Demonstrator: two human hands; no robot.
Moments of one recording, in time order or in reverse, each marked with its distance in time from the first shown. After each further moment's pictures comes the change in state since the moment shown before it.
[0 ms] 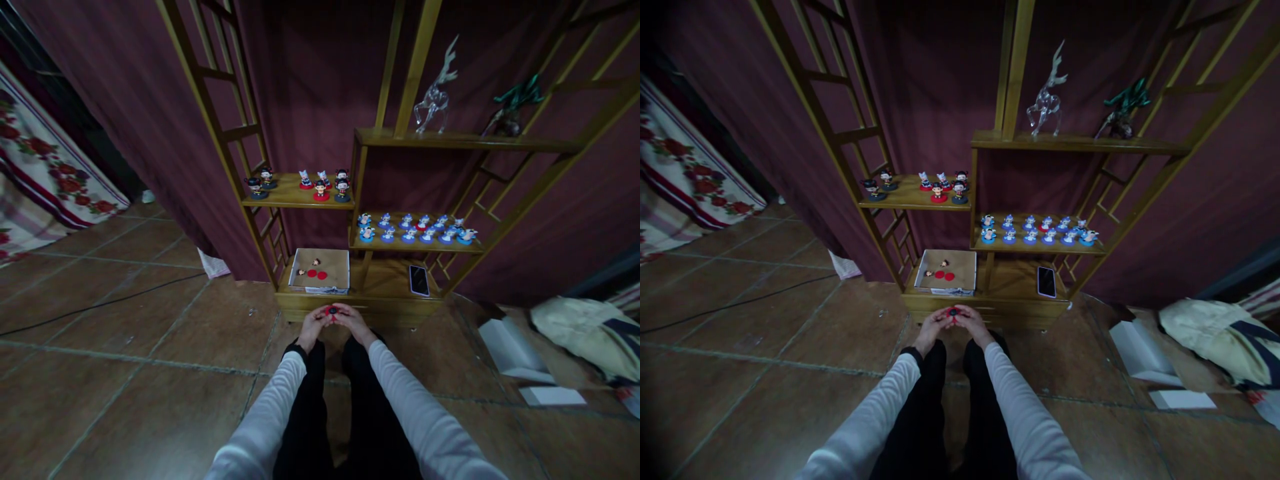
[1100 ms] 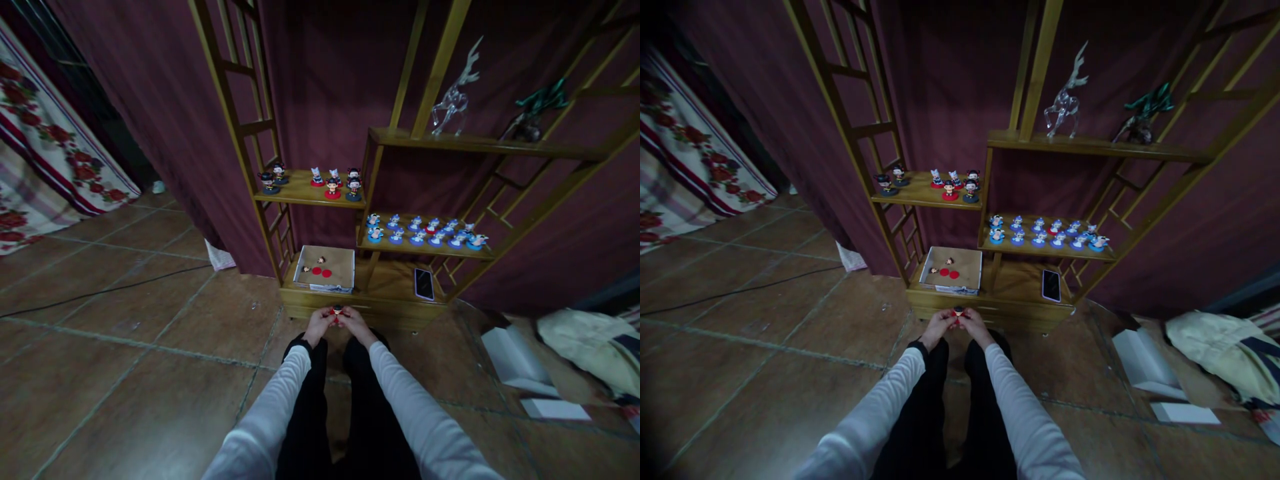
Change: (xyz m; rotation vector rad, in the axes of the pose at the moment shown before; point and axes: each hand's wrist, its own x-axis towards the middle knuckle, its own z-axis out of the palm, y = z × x) left_hand -0.003 0.003 0.009 0.109 -0.011 -0.062; right_hand 0.007 0.011 0.006 -0.230 0.057 0.050
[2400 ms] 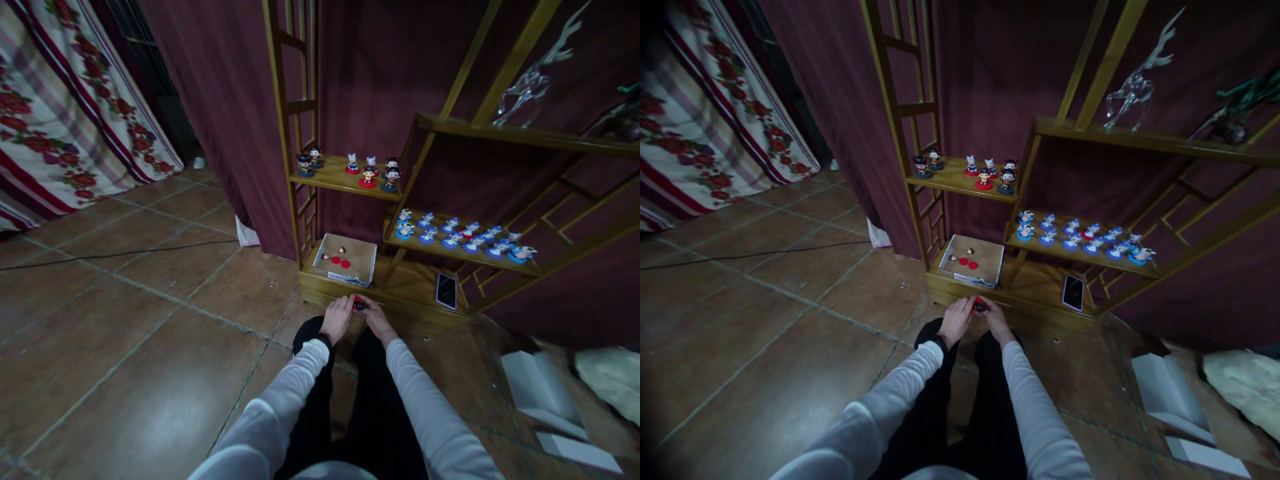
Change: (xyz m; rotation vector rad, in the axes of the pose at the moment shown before) left_hand -0.044 0.017 0.011 1.281 0.094 0.608; right_hand -0.004 -0.001 -0.016 0.256 -0.031 0.023
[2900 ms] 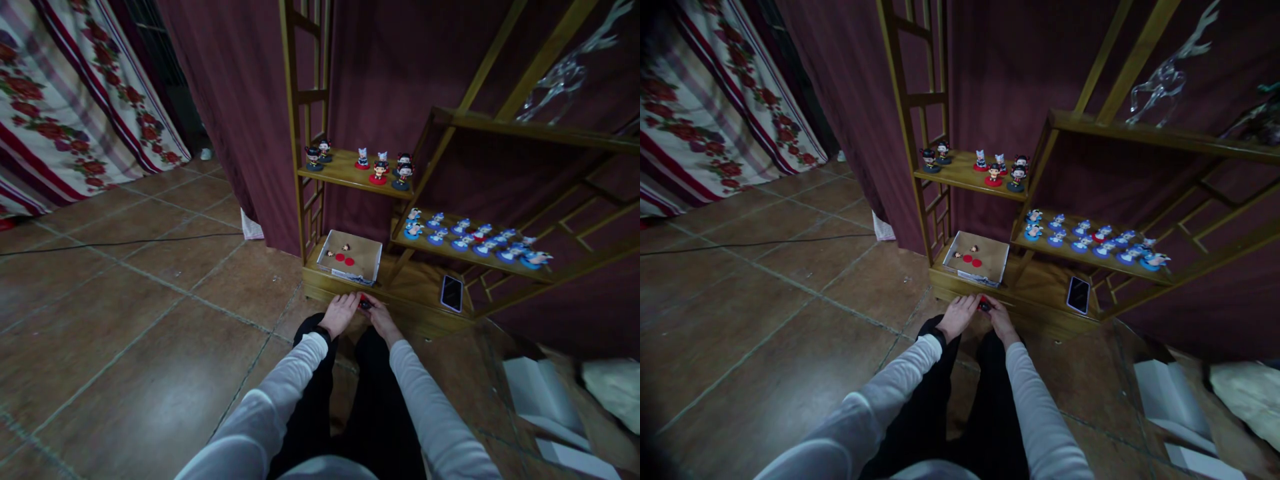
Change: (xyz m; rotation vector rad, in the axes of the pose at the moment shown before) left_hand 0.006 -0.002 -0.011 0.387 -0.056 0.188; right_hand -0.002 -0.005 0.000 -0.010 0.002 -0.010
